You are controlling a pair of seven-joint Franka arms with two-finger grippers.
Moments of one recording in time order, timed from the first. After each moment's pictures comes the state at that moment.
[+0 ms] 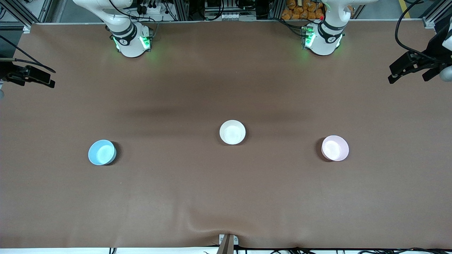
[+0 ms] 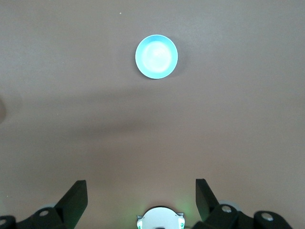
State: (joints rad) left arm 0.01 -0.05 -0.10 -1.51 0.00 1.50 -0.16; right arm -0.04 0.01 -0.03 -1.52 0.02 1.37 0.03
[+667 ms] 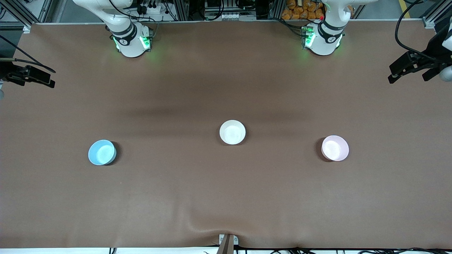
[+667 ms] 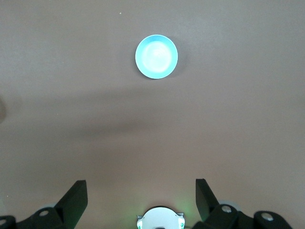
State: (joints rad) left arm 0.01 -0.05 -0.10 -1.51 0.00 1.49 -0.15; right arm -0.04 0.01 -0.03 -1.52 0.02 1.37 0.03
